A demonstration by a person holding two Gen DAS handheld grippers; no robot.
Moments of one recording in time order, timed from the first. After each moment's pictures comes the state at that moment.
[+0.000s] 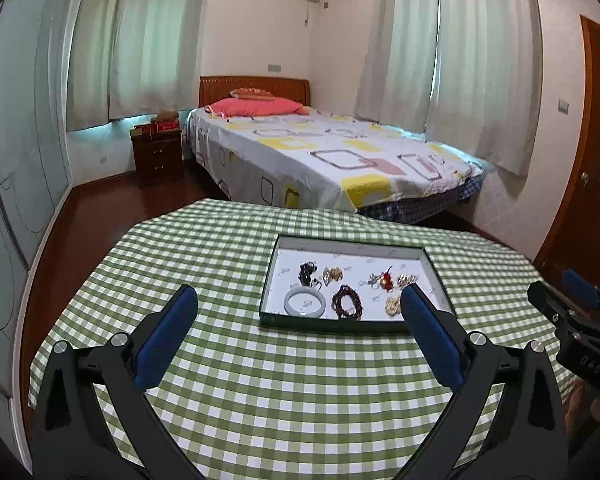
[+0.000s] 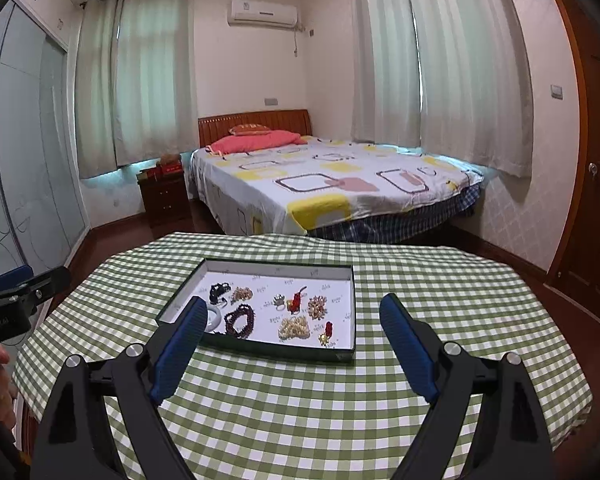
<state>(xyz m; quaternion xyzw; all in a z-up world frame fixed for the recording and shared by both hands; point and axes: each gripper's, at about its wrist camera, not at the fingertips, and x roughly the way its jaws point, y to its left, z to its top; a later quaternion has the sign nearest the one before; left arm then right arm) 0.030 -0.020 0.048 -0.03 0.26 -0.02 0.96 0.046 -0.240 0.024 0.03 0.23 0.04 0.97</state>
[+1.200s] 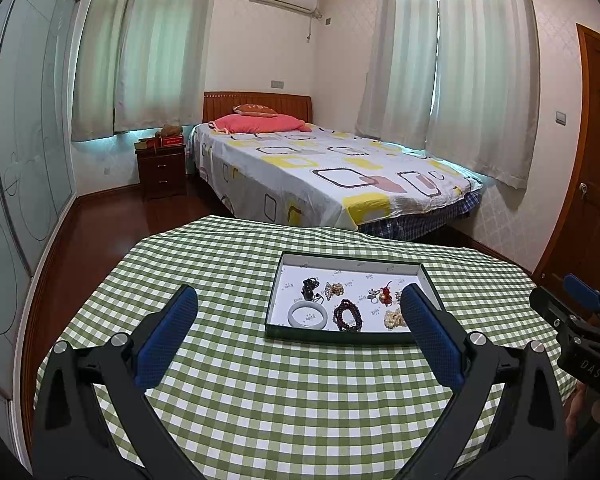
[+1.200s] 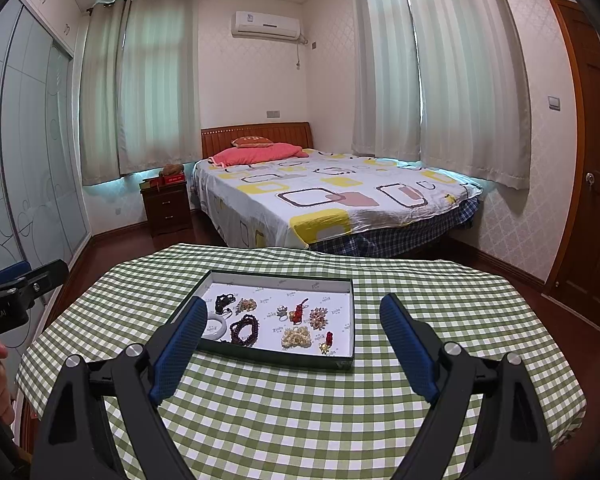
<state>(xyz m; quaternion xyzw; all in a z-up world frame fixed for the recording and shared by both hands) 0.014 -0.016 0.061 -0.03 0.24 -0.02 0.97 0.033 -0.241 0.035 0.02 0.21 0.04 0.98</state>
